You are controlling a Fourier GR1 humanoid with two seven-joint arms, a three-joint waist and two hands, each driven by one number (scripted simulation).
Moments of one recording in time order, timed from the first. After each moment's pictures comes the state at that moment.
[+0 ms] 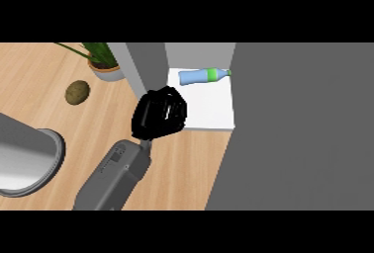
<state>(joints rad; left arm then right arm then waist) -0.53 0.02 -0.28 -1.00 0.50 0.03 -0.49 0.16 -0.55 0.75 -2.49 0.06 -0.54 0.17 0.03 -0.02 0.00</state>
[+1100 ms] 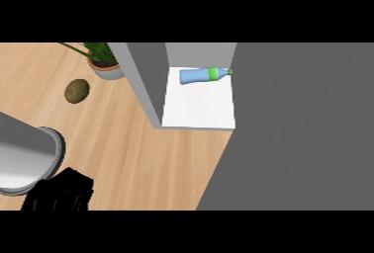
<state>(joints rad) 0.29 0.35 -0.28 -1.87 0.58 -0.02 -0.43 -0.17 -0.42 0.85 -2.44 0.07 -0.41 0.49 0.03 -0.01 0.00</state>
